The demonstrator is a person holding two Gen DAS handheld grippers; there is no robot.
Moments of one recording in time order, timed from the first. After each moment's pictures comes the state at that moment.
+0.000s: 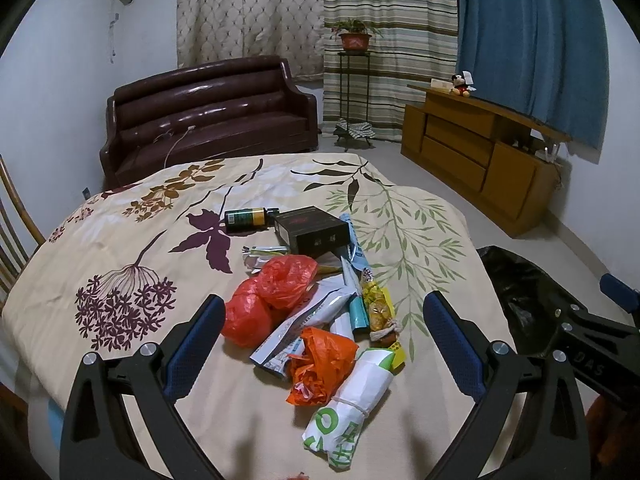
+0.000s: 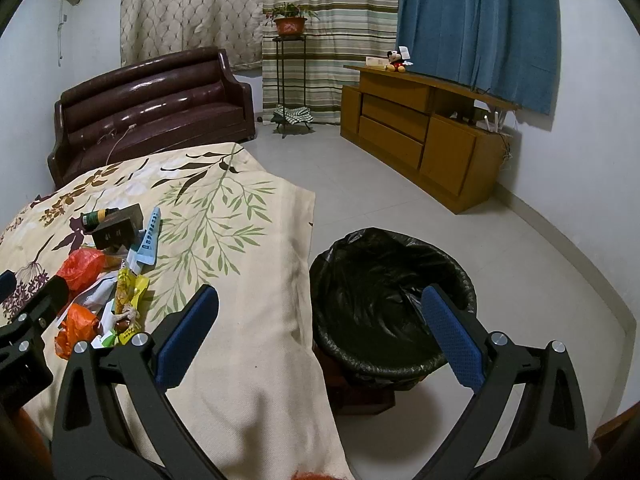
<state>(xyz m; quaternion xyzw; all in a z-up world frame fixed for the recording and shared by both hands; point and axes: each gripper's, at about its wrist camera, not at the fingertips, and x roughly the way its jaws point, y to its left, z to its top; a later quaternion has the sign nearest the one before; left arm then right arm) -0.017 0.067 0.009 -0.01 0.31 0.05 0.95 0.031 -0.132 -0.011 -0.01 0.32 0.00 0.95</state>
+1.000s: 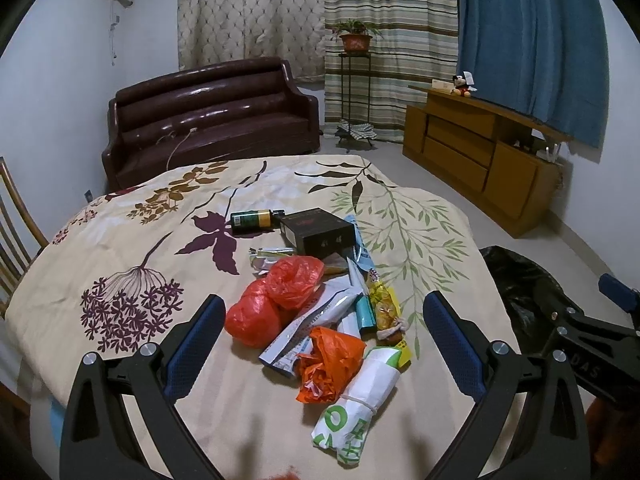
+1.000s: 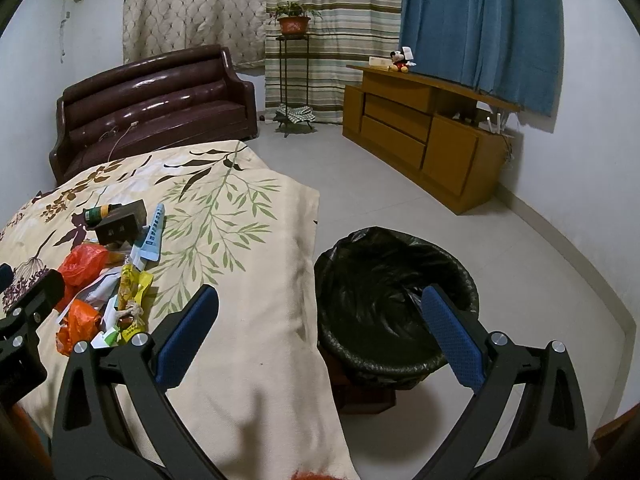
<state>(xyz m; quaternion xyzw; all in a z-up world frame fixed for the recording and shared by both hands) -0.020 0.068 0.010 -0.01 0.31 0.06 0.95 0.029 -0.123 -0.013 -0.01 0.32 0.00 0.95</state>
